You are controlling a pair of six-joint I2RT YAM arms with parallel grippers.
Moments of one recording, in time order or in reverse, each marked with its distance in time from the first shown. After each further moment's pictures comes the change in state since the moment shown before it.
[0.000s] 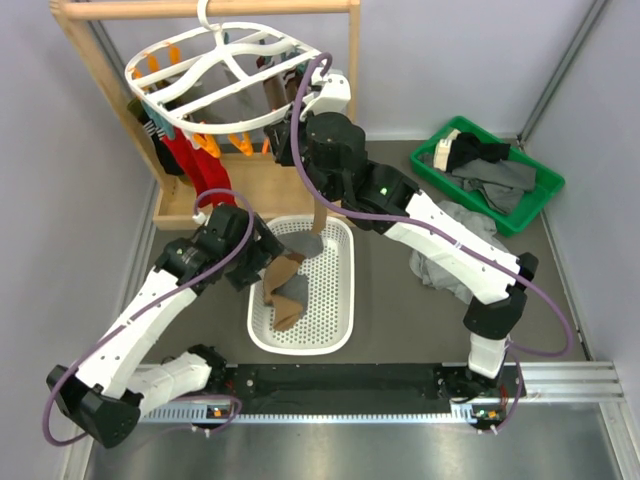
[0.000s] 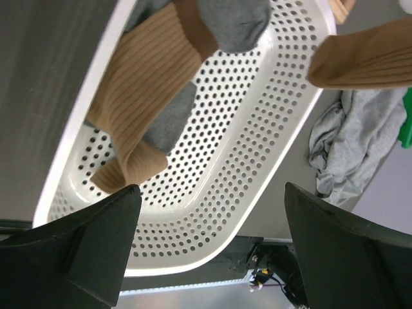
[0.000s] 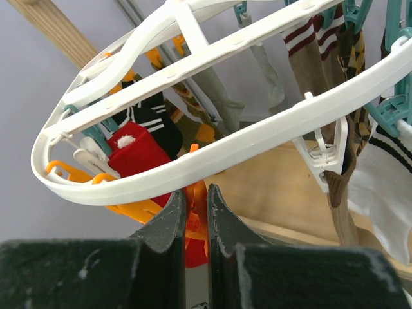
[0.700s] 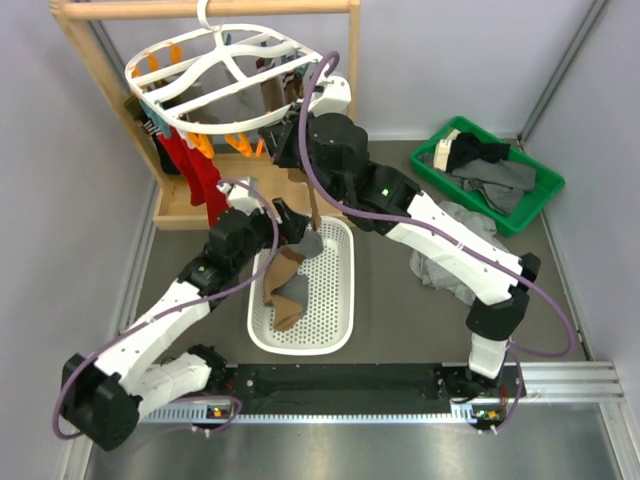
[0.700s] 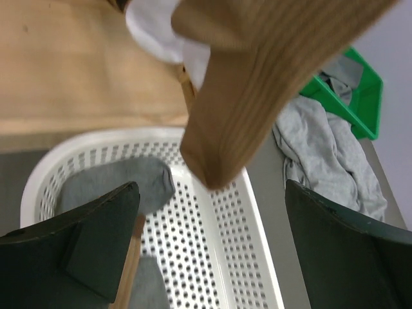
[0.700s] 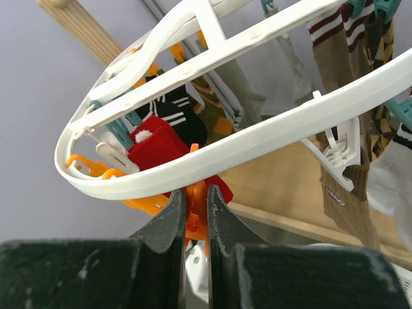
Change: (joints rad) left arm 0.000 -0.027 -0.323 0.927 0.001 0.544; right arm 0.000 -0.012 -0.020 0.019 -0.058 0.068
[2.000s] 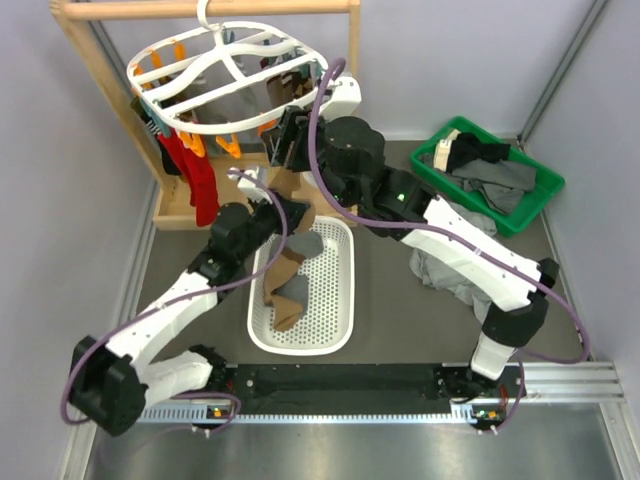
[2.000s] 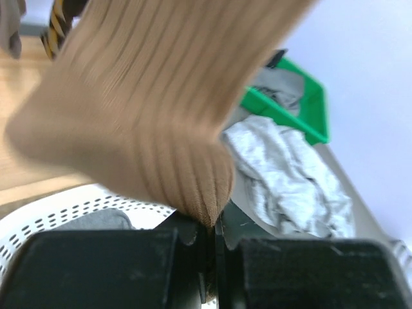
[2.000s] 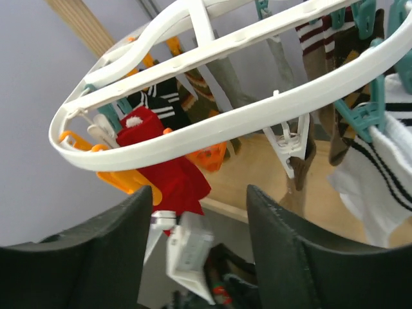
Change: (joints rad) left arm 0.000 0.148 0.028 0.291 0.142 0.061; right arm 0.000 -0.079 -0.104 0.037 0.001 -0.083
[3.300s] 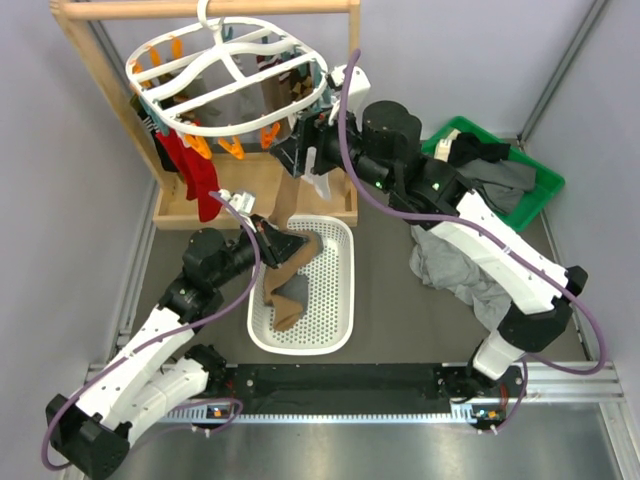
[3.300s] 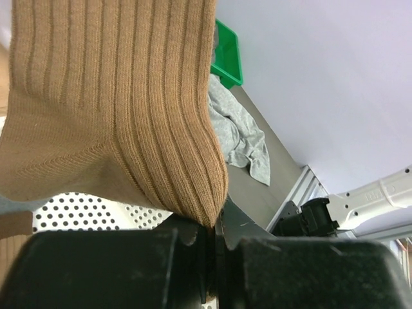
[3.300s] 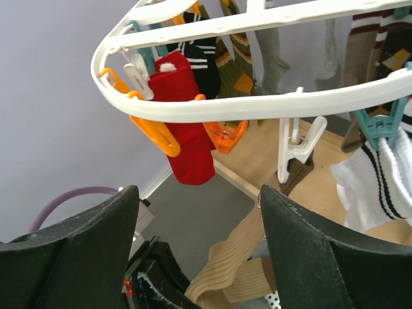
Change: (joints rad) left arm 0.000 -0.352 -0.098 -0.216 0.273 -0.117; right arm -0.125 -0.115 -0.066 -0.103 -0.422 -0.136
